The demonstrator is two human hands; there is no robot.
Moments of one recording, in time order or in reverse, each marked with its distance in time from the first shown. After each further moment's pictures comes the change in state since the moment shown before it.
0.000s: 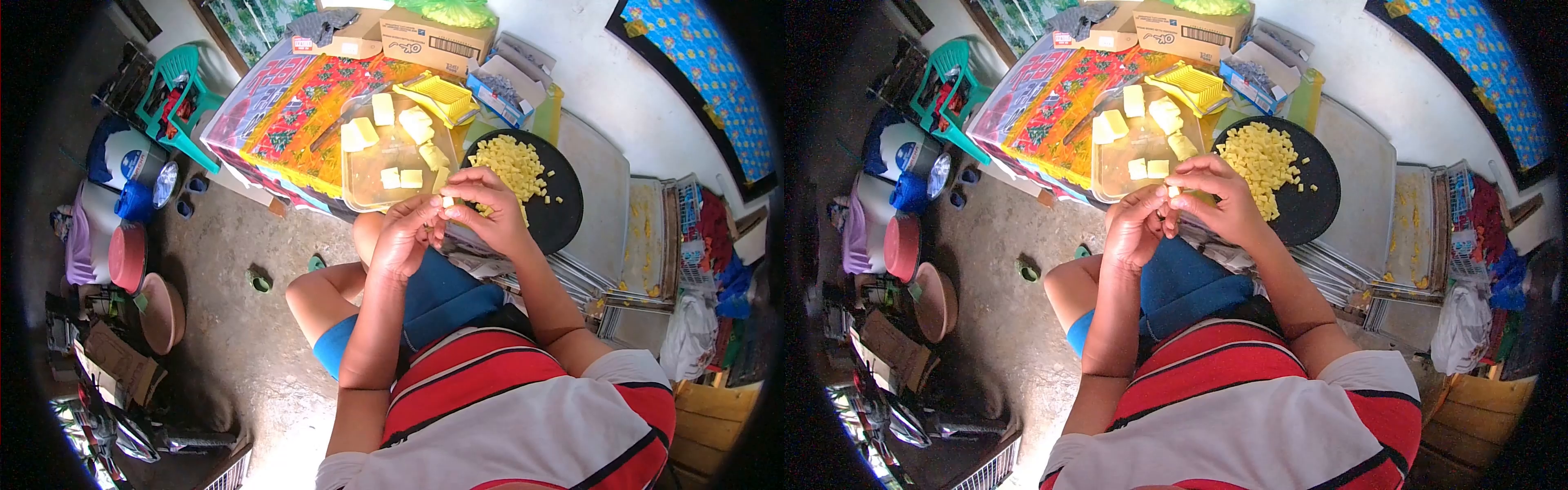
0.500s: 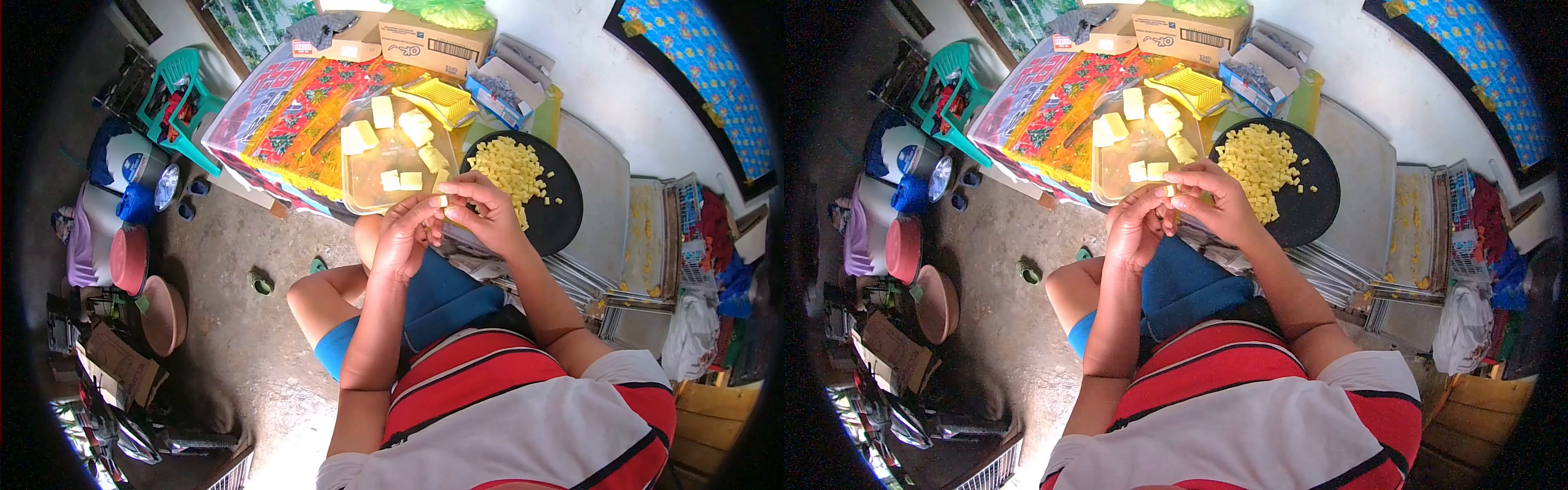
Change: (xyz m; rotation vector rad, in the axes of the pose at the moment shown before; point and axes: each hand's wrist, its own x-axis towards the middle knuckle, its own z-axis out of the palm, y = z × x) left_hand 0.003 -0.002 0.001 -0.012 0.045 0.026; right_hand -0.005 0.013 0.006 0.245 -0.009 0.116
